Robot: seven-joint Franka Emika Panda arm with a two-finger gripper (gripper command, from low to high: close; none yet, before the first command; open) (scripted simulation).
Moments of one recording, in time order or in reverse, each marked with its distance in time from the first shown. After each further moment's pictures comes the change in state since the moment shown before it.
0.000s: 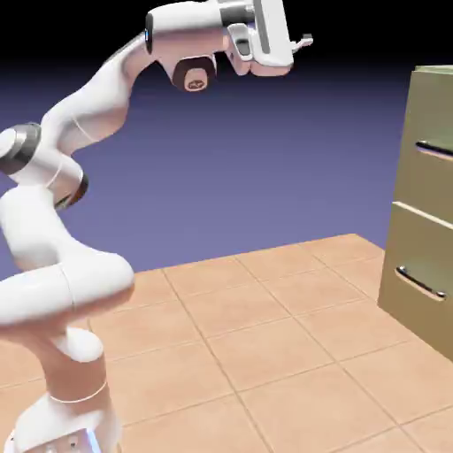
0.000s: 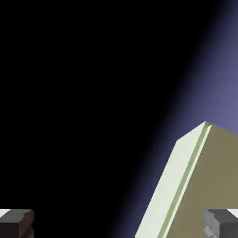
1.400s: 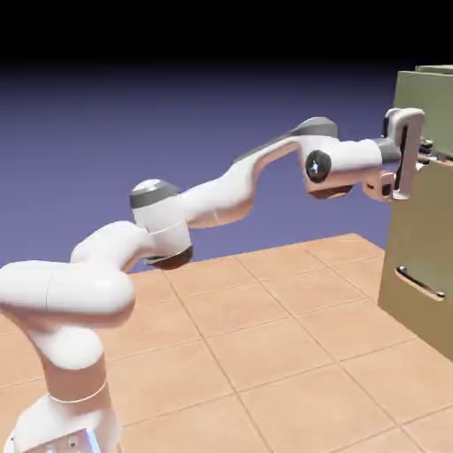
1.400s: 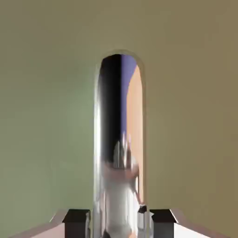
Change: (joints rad) arm -0.624 -0.345 0.387 0.268 0.874 -0.231 0.167
